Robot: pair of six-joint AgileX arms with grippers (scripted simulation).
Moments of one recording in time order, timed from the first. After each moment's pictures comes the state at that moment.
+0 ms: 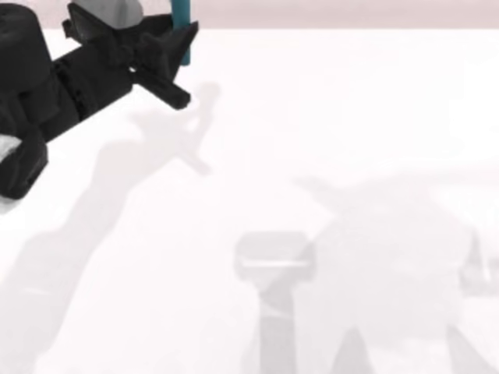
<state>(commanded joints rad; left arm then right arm) -0.27 1.60 0.80 0.75 0.51 0.01 0.00 0.00 0.00 0.00 0.00 0.00</state>
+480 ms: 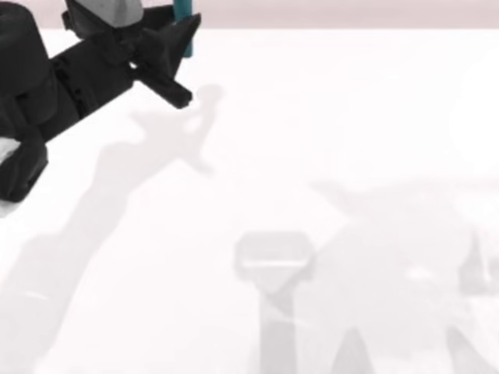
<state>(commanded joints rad) -0.29 1.58 0.79 0.79 0.51 0.02 0.00 0.00 0.00 0.00 0.00 0.00</state>
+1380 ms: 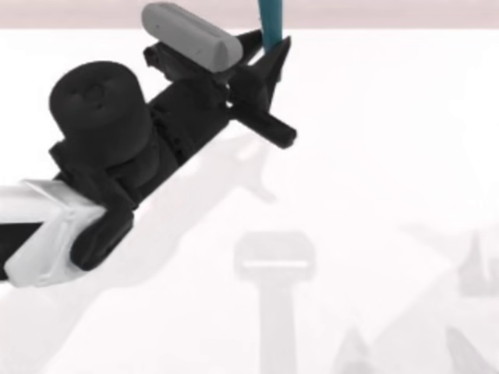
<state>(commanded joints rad) -0.62 1.58 0.72 0.98 0.16 -0.05 0.00 0.00 0.00 0.00 0.00 0.00</state>
